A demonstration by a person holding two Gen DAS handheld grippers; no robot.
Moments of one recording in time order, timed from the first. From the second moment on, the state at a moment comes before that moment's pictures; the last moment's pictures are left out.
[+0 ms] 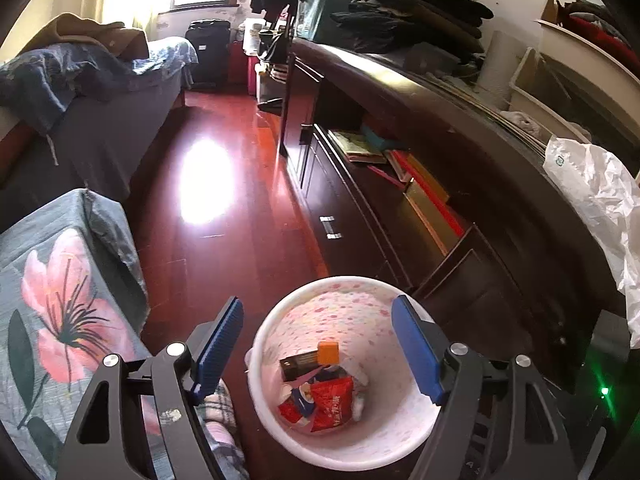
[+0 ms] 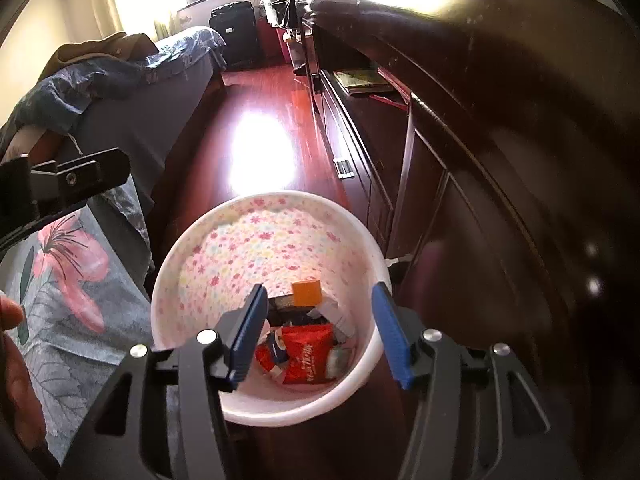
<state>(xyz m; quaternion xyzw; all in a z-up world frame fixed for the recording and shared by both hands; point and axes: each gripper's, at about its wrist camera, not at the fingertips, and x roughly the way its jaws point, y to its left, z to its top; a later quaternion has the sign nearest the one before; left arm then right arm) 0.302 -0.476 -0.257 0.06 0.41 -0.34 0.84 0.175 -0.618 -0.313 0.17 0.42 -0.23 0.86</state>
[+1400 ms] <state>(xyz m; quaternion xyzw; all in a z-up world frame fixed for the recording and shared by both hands) 0.366 -0.176 -0.265 -0.01 0.44 -0.06 0.89 0.207 -0.373 -0.239 0.06 0.42 -0.01 0.91</state>
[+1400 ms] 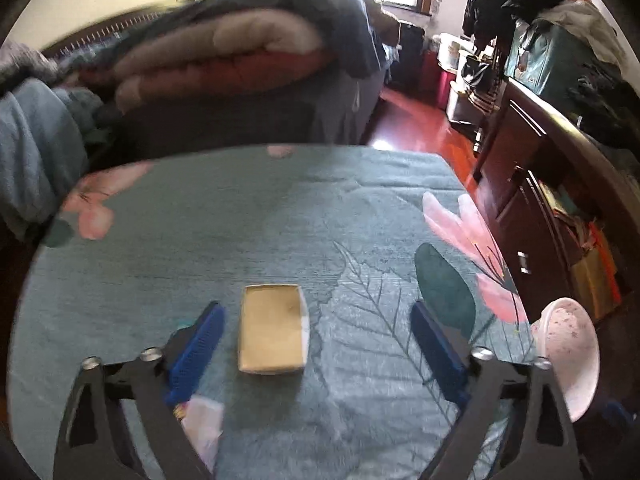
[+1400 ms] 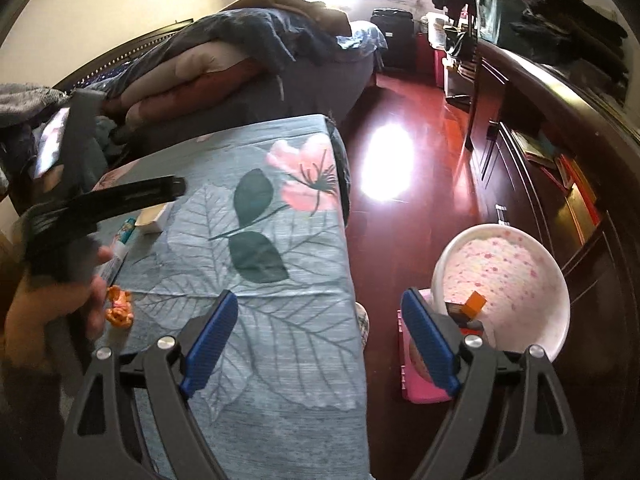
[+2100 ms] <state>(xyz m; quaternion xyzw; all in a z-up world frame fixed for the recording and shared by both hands) 0.352 -0.131 -0.242 -0.03 0.41 -0.07 0.91 0.223 -0.310 -0.233 0.03 0.42 0.04 0.91</state>
